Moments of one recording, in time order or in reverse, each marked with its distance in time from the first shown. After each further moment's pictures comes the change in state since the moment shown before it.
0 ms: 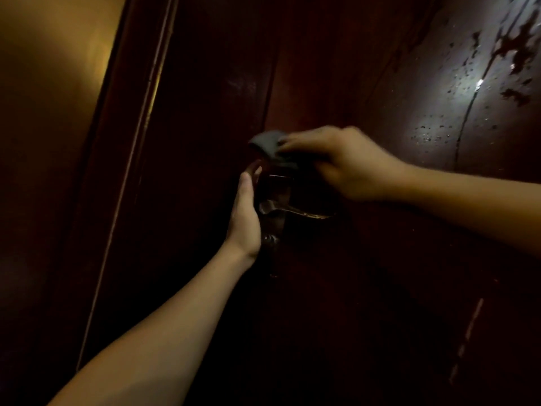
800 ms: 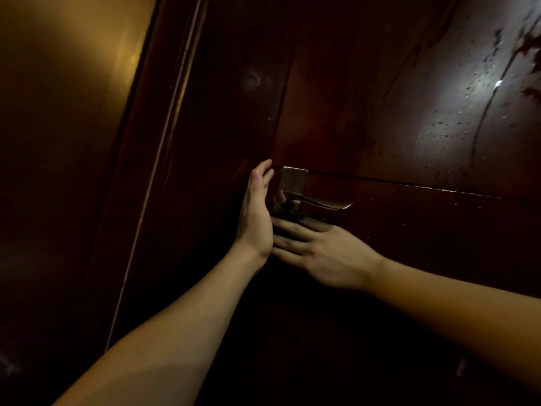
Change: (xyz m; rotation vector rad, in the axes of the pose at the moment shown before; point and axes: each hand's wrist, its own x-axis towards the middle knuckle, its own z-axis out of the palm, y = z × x) left_hand -0.018 0.000 -0.006 0.076 0.036 0.064; right_hand -0.061 -0.025 0.110 -0.618 -0.242 -0.425
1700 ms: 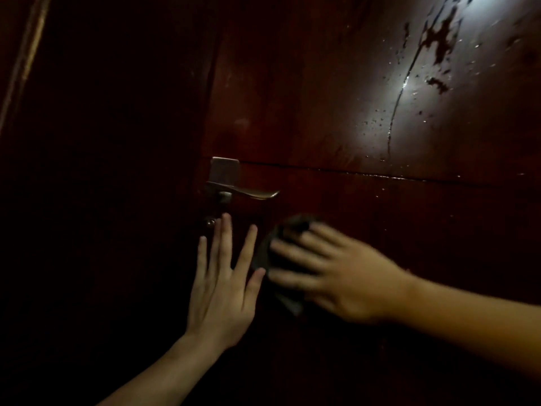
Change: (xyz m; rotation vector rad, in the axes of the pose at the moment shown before) left_hand -0.083 -0.098 0.017 1.177 -0.189 0.541; right_hand -0.130 -0.001 0.009 -0.043 -0.162 0.131
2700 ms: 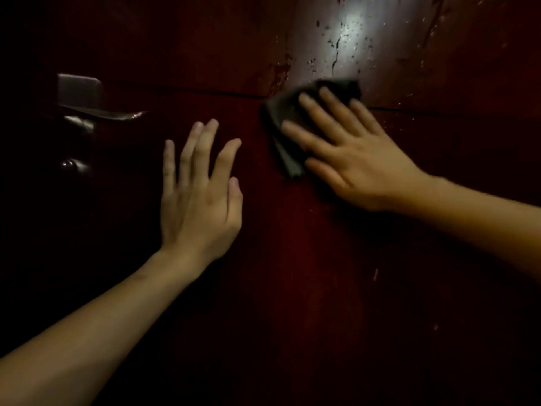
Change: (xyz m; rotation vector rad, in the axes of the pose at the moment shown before) left_hand 0.057 0.108 0.023 -0.103 0.170 0.071; right_hand -0.111 0.083 -0.003 -0.006 0.020 0.511
